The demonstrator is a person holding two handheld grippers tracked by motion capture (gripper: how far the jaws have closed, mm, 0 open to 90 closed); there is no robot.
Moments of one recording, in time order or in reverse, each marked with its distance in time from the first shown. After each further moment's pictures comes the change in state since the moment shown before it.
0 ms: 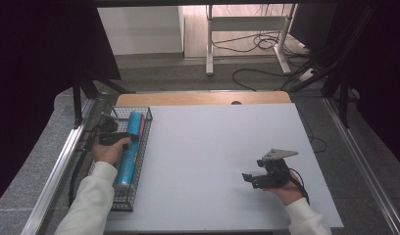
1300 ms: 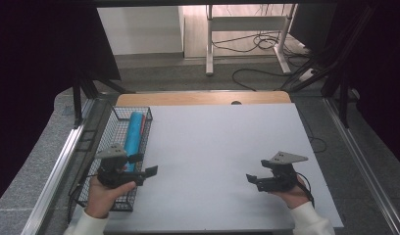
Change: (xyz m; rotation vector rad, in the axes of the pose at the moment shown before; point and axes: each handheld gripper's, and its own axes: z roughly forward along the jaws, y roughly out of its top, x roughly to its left) left arm -0.111 -0.125 -0.096 -0.173 -0.320 0.590; right arm 0.004 -0.007 -0.021 -0.088 -0.007 -0.026
